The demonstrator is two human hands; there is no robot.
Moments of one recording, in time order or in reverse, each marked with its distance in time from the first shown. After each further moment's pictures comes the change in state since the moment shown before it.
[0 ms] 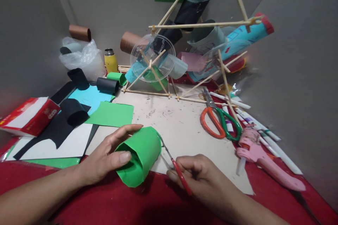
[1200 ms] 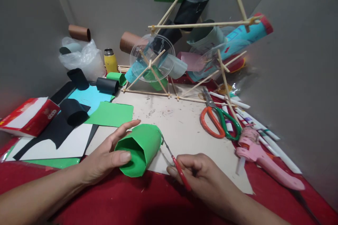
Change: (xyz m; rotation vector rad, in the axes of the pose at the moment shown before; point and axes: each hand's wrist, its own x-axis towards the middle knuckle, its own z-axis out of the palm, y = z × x) left_hand 0.001 -0.008 0.005 -0.343 -0.028 -0.078; right_hand 0.000 -0.009 0.000 -0.024 0.058 0.007
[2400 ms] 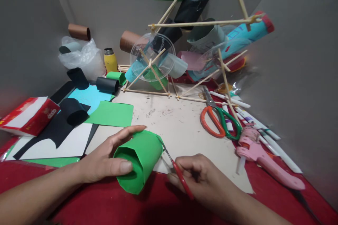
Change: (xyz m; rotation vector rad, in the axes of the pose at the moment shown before) left_hand 0.000 0.012 -0.009 0.364 -0.118 0.041; right_hand -0.001 0.007 -0.001 -0.051 -0.024 -0.049
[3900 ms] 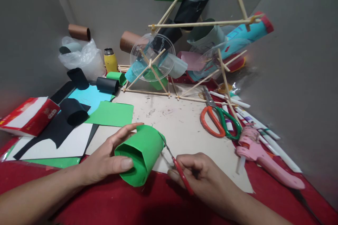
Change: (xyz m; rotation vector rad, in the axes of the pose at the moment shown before) left_hand 0.000 -0.001 0.008 -0.099 0.081 -0.012; right_hand 0.003 -0.001 0.001 0.038 0.036 0.042
